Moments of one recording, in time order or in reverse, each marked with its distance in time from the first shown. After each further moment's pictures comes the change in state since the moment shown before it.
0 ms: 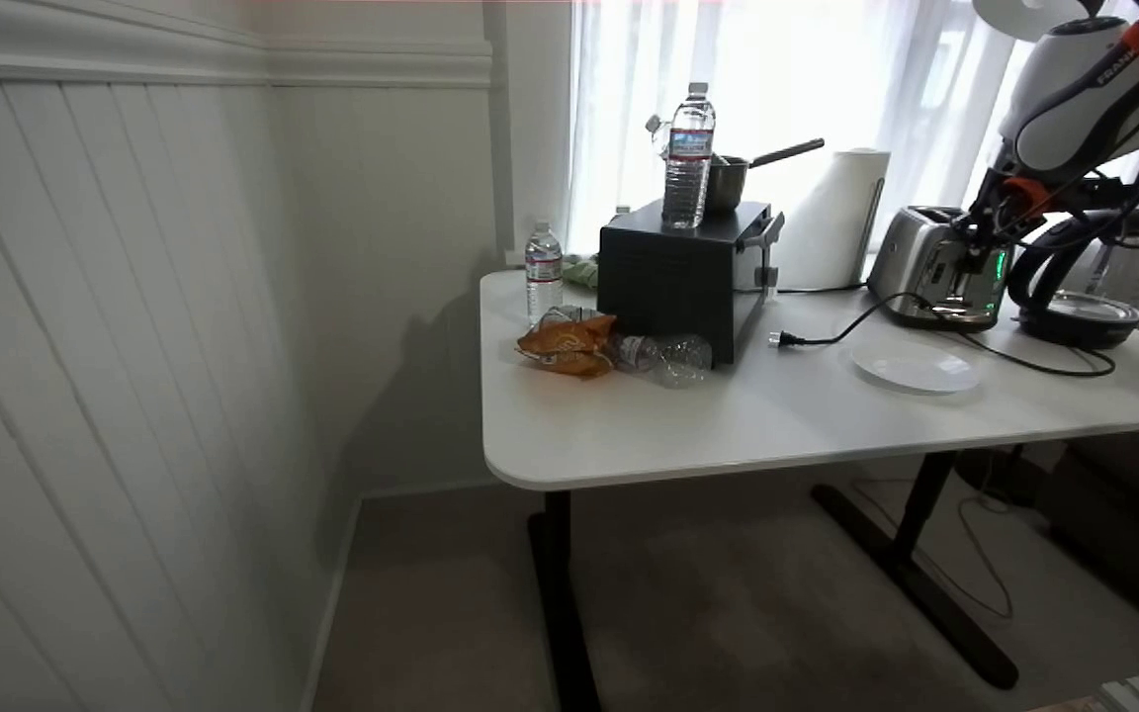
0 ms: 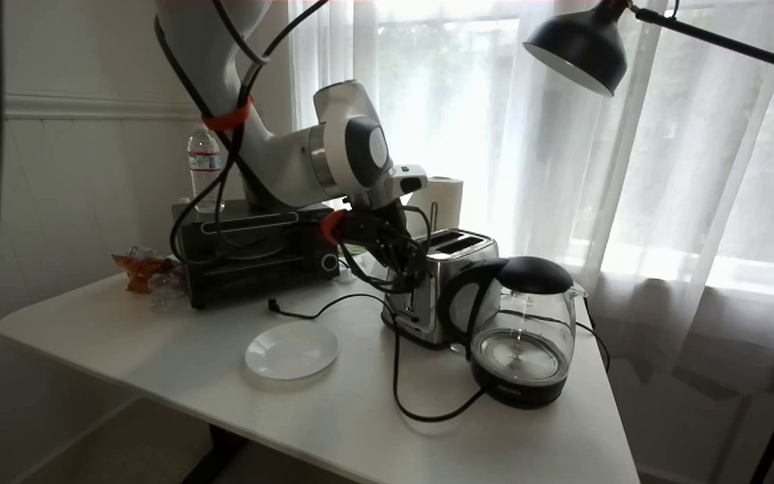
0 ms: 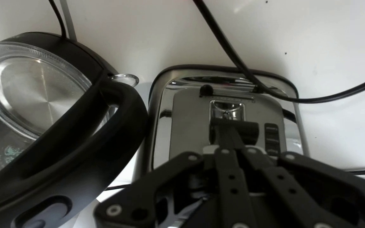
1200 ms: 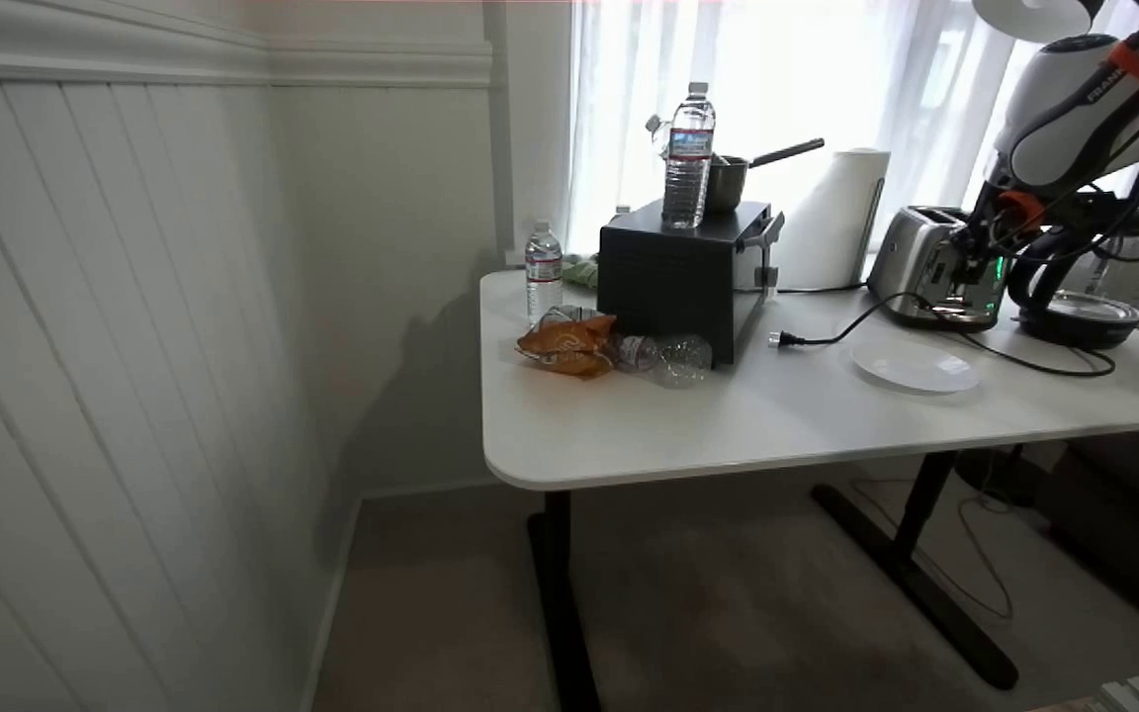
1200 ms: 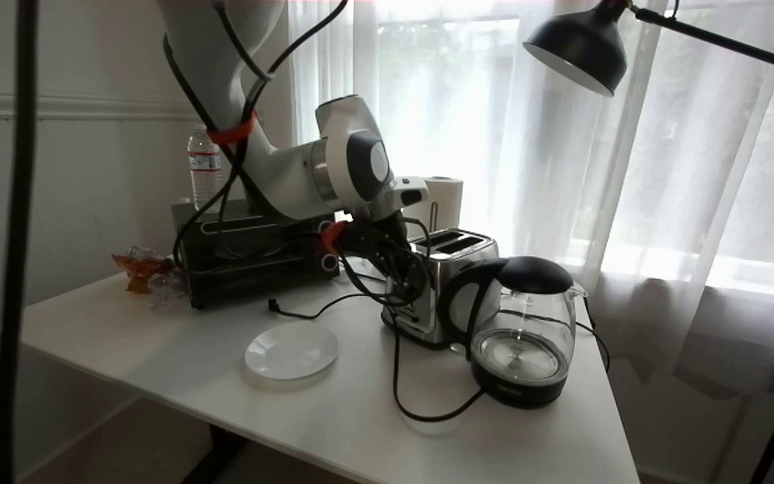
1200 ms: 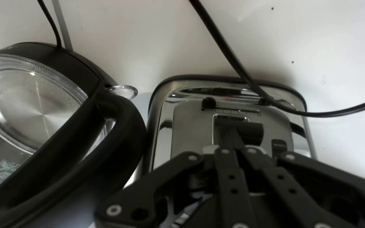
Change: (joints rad) arm 0.026 0.039 -0.031 0.001 0.008 0.026 0.012
